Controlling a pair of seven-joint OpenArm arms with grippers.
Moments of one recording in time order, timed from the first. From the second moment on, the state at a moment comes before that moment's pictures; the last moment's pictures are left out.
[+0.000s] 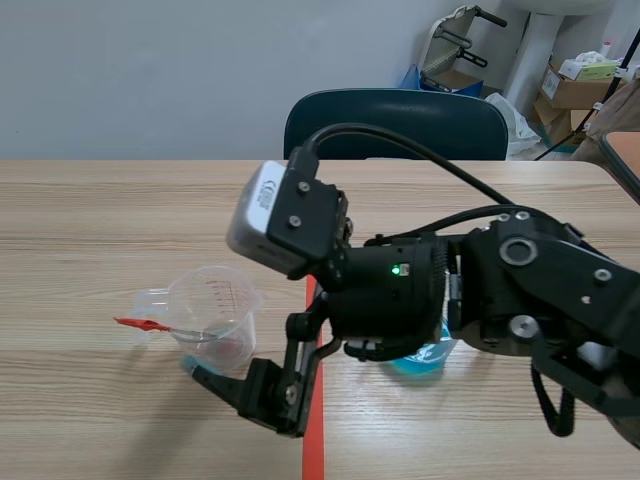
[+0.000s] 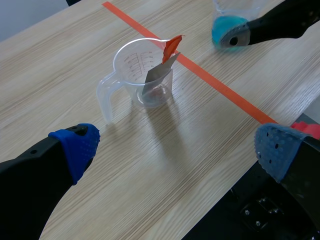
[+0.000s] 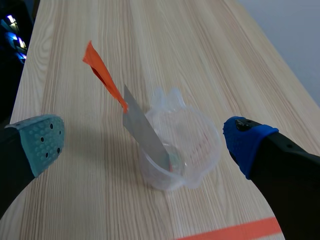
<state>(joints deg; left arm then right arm) 78.5 -31.6 -28.8 119.1 -8.0 -31.5 -29.4 6.7 26.3 -43.2 95.3 1.8 35.6 6.8</state>
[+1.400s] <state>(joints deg) 80.0 -31.6 -27.1 115.0 -8.0 -34.5 -38.0 11.2 18.5 -47.7 88.0 -0.6 28.7 10.1</state>
